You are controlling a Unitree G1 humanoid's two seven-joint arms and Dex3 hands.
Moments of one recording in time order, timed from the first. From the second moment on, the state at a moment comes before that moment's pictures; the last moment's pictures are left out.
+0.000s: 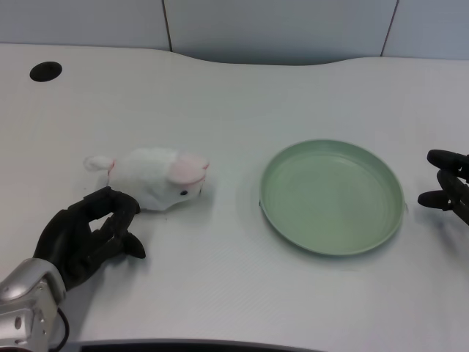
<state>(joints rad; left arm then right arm) -0.40 0.17 0.20 0.77 -0.25 0.05 -0.49 -0.62 -0.25 -0.31 1.26 0.13 -0.43 0.30</state>
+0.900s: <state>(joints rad) -0.38 0.16 0.20 0.72 -0.25 -0.04 -0.49 -0.62 -0.25 -0.31 1.26 0.13 -0.43 0.30</state>
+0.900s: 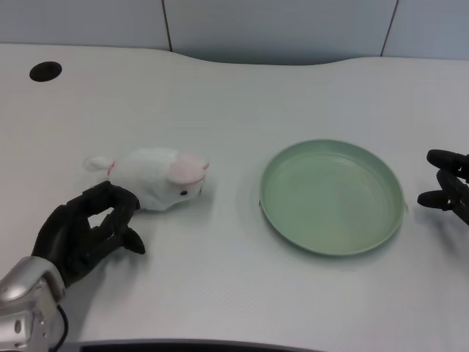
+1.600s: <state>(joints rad) -0.45 0.35 0.03 0.62 0.20 -0.49 -0.27 -0.62 -0.24 -0.30 1.26 0.11 -0.43 0.28</state>
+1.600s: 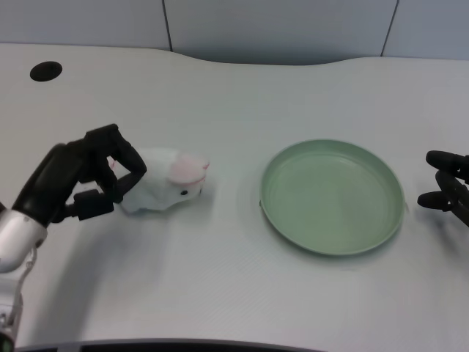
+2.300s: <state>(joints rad) -0.89 0.53 -0.35 0.87 0.69 -0.45 -0.21 -0.62 -0.24 -0.30 1.26 0.12 -0.44 0.29</state>
